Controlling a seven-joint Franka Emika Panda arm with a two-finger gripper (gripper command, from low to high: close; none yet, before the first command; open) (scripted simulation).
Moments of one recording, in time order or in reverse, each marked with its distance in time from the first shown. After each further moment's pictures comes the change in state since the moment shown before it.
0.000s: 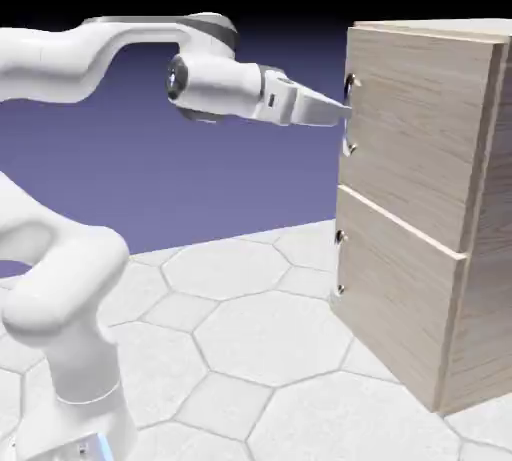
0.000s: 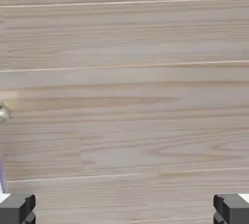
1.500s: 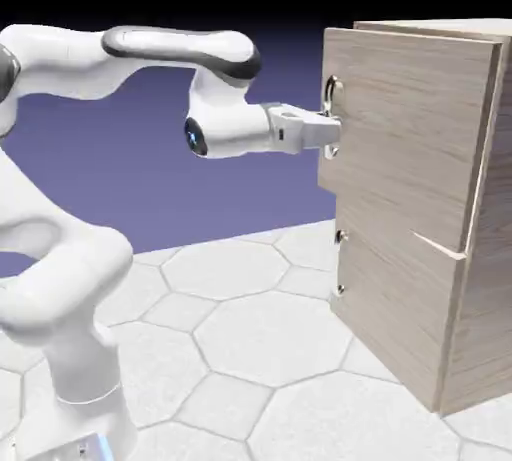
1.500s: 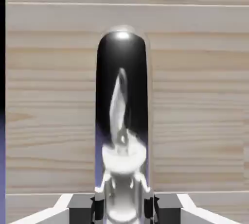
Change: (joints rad) arm 0.049 0.150 0.032 0.059 0.953 -0.176 -1.057
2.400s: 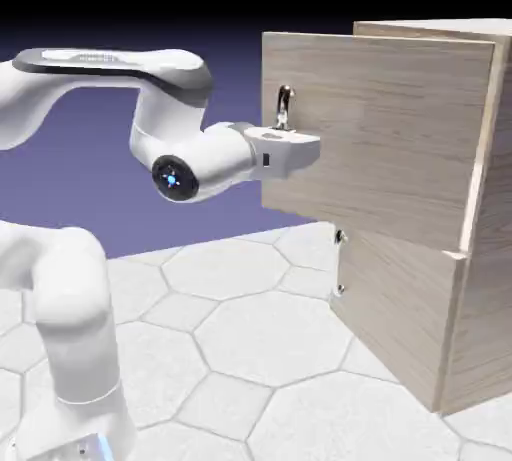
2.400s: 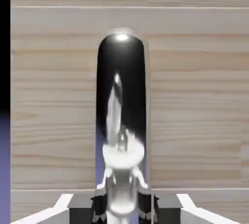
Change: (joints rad) arm 0.523 -0.376 -0.822 -0.483 -1.114 -0.426 0.535
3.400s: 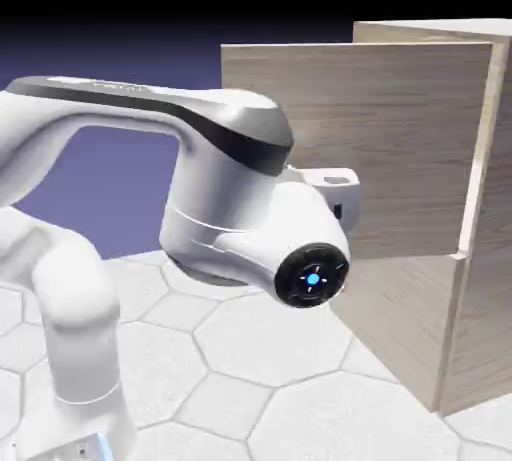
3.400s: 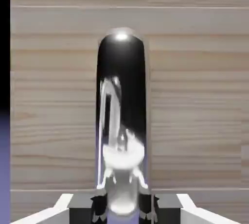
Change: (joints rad) arm 0.292 0.334 -1.050 0.543 -0.974 -1.083 0.038
